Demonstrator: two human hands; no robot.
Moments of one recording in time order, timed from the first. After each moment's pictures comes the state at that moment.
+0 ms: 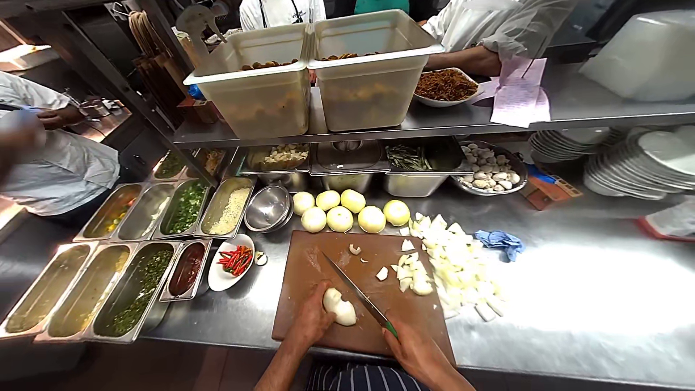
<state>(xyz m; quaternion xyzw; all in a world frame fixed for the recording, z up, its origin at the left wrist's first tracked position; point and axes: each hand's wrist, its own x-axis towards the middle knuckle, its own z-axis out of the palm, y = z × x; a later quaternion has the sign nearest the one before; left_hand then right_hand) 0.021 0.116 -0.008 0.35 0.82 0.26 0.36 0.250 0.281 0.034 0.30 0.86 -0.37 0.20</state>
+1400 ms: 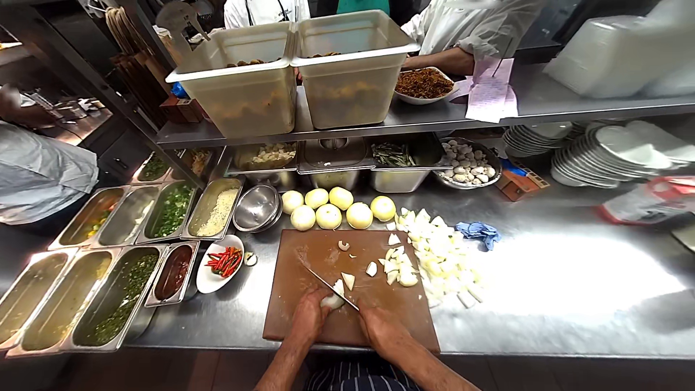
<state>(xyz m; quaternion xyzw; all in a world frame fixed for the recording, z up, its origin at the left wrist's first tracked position) 0.039 0.124 -0.012 0.42 0.84 0.19 0.30 0.214 0.265 0.026 0.26 0.88 -0.29 0.26</state>
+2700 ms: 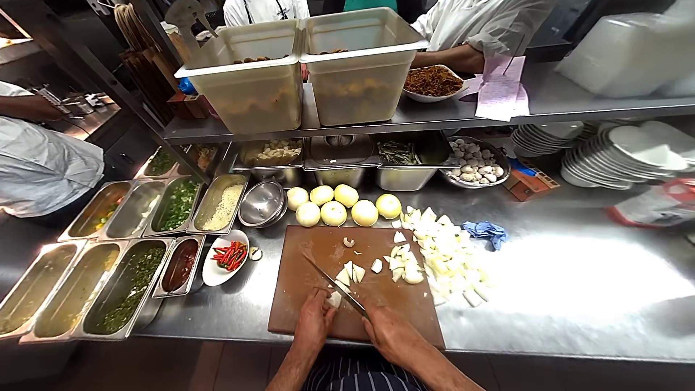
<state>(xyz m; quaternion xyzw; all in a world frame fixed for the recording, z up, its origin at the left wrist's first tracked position) 0.062 0.104 -0.026 0.36 0.86 0.27 0.25 0.217 0.260 0.069 0.25 0.88 -0.33 0.25</state>
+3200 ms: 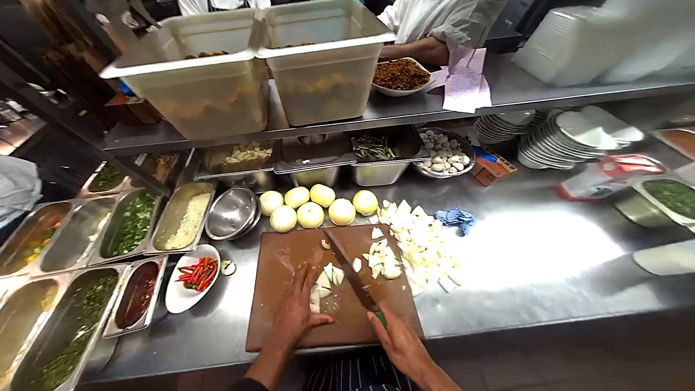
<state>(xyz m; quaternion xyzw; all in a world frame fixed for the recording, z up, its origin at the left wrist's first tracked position) 0.027 0.134 -0.061 0.53 0.80 0.22 0.15 0.286 0.273 -0.001 0.38 0.82 -0.43 0.00</state>
